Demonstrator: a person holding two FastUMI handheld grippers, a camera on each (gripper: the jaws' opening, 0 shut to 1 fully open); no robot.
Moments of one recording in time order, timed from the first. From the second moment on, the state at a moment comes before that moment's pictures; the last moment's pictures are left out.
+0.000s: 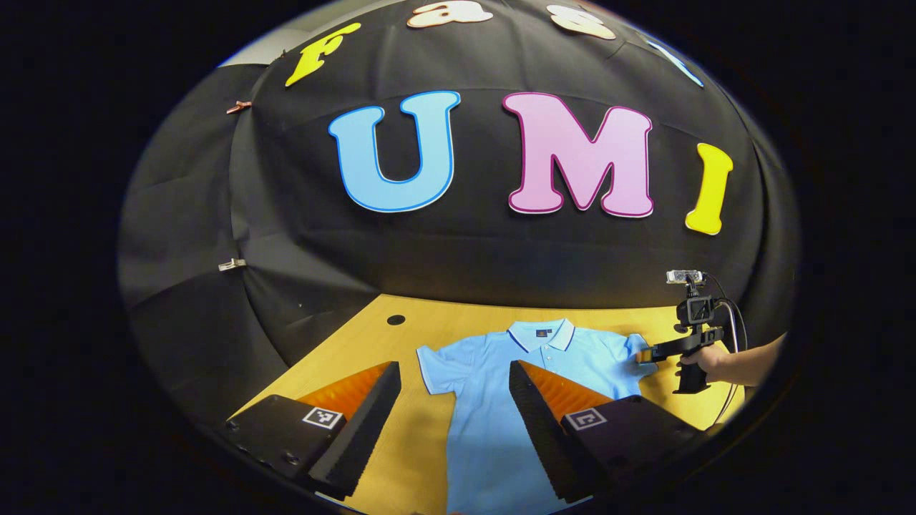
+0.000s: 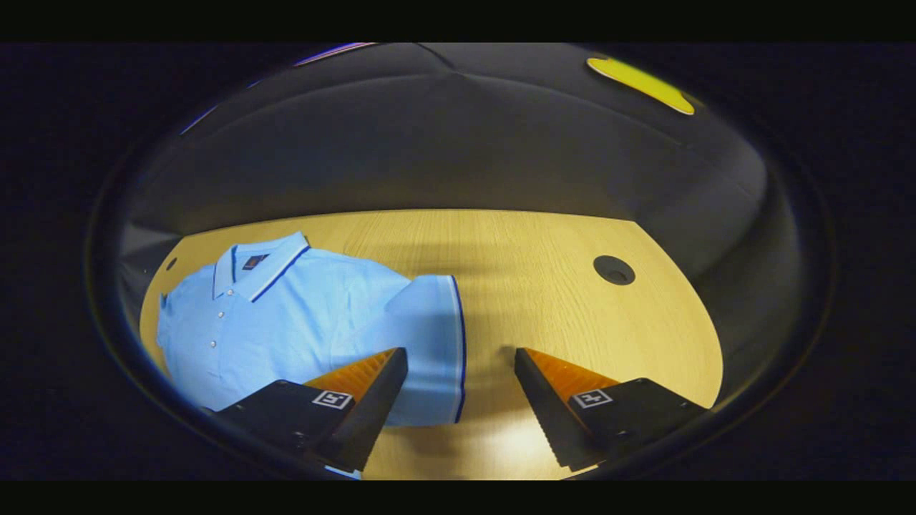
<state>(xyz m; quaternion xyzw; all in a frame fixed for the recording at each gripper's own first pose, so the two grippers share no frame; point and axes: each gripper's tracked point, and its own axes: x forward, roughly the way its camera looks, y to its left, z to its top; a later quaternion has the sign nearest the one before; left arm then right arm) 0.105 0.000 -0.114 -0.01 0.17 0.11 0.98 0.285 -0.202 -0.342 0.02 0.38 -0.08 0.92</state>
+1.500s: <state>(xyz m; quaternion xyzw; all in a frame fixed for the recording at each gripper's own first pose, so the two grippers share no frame) 0.038 0.058 -0.150 -0.07 0.18 0.14 0.97 0.271 0.036 -0.264 -0.22 0.26 0.12 0.93</state>
